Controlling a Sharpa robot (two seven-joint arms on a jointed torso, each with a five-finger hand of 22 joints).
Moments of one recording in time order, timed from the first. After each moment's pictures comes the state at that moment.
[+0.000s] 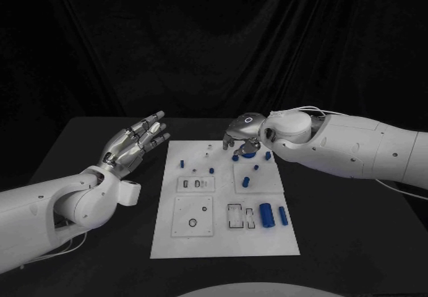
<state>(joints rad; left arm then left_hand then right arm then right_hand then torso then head) 1.22 -0.99 -0.21 1.63 -0.02 -0.15 0.68 1.46 0.21 -0.22 0.29 0.62 0.31 0.08 0.04 0.04 0.02 0.04 0.23 0.03 0.07 0.19 0.13 0.03 0.16 0.08 0.29 0.07 0.06 1.37 -0.58 -0.21 1.26 -1.84 -0.10 0.05 1.48 -0.11 0.13 0.15 0.36 0.87 0.00 0.13 0.13 1.00 0.04 0.18 0.07 1.47 -0.06 1.18 0.92 0.14 1.32 0.04 1.16 0.91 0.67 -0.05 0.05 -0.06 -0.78</state>
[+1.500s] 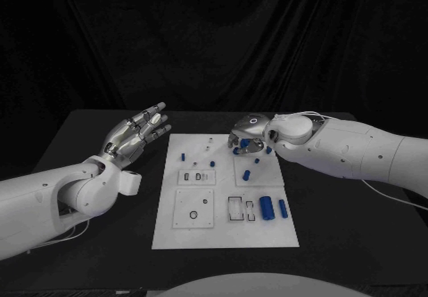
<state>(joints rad) 1.22 -0.98 -0.21 1.58 -0.02 -0.11 0.68 1.46 0.22 -0.21 0.29 0.62 0.31 0.08 0.04 0.04 0.02 0.05 0.23 0.03 0.07 0.20 0.13 0.03 0.16 0.08 0.29 0.07 0.06 1.29 -0.53 -0.21 1.10 -1.85 -0.20 0.12 1.43 -0.12 0.19 0.16 0.41 0.91 0.00 0.12 0.18 1.00 0.03 0.21 0.12 1.46 -0.07 1.17 0.90 0.14 1.29 0.04 1.14 0.91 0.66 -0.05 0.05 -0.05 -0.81</state>
